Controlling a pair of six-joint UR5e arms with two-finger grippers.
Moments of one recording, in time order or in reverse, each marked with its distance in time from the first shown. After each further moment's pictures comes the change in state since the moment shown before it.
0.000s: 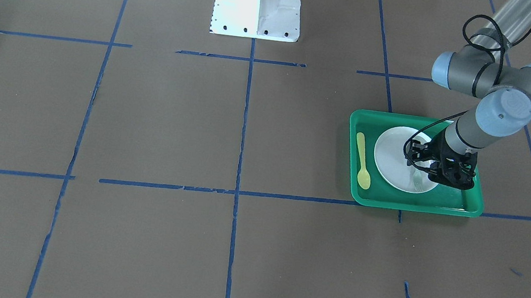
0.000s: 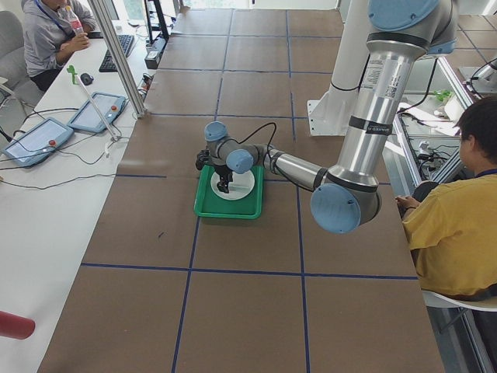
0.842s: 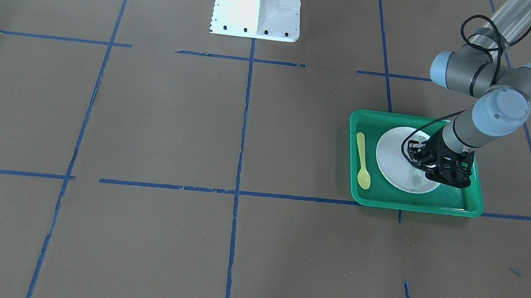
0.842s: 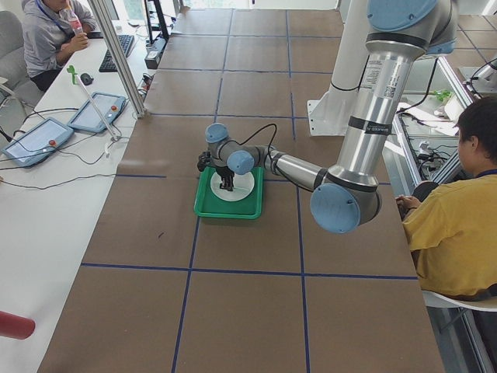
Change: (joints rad) left arm 0.005 0.007 -0.023 0.009 -0.004 -0.002; right arm 0.000 0.000 0.000 0.000 0.000 0.000
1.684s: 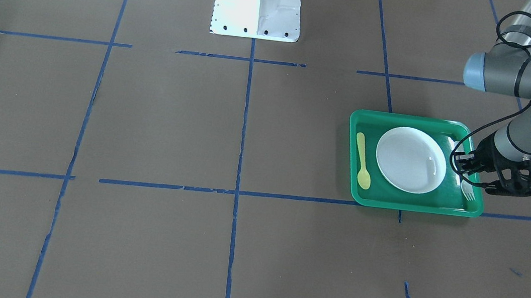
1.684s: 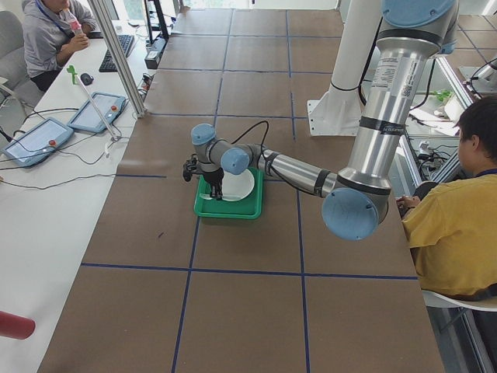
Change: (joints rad) left arm -0.143 0.021 0.005 0.153 -0.006 -0.016; right arm 0.000 0.000 0.000 0.000 0.000 -0.001
